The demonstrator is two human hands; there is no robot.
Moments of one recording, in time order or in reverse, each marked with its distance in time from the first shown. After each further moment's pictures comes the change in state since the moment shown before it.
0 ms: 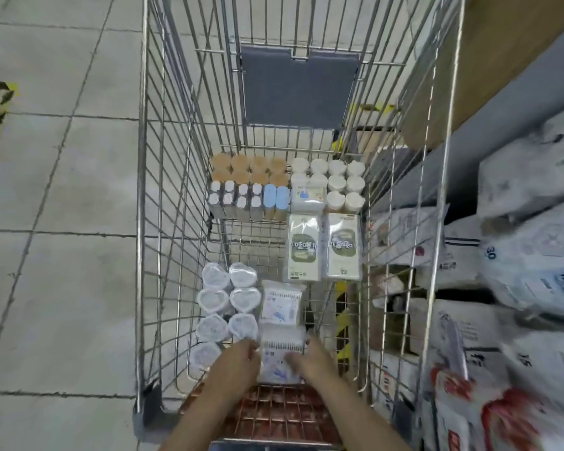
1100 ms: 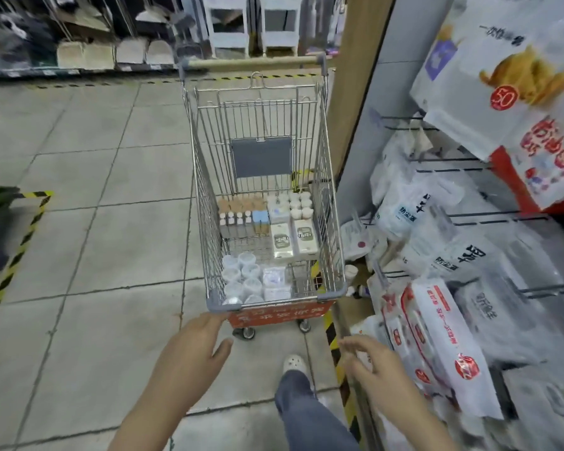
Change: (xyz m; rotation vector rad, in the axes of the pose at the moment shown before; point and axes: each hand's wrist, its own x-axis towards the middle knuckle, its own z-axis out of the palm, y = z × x) left_hand -0.359 -0.060 -0.062 0.351 0.446 0.553; right_hand -0.388 0.146 0.006 -0.024 0.410 -0.557
